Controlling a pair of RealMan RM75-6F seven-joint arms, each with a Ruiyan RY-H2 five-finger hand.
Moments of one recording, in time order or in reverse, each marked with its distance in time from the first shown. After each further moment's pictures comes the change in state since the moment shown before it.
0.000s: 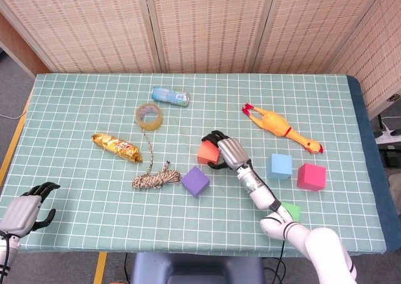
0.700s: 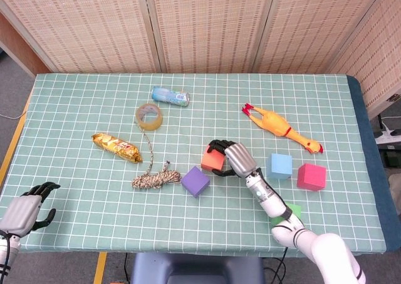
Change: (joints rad) left arm -0.002 -0.004 -0.002 -0.001 -0.005 -0.002 0.016; right arm -0.097 0.047 -0.104 -0.031 -0.085 0.232 0.065
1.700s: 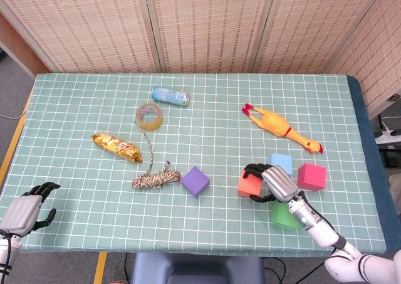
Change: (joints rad) left arm 0.000 -0.004 -0.004 -0.006 -0.015 -0.001 0.012; right arm -0.230 0.482 -0.156 -0.633 -0.061 0.025 -0.201
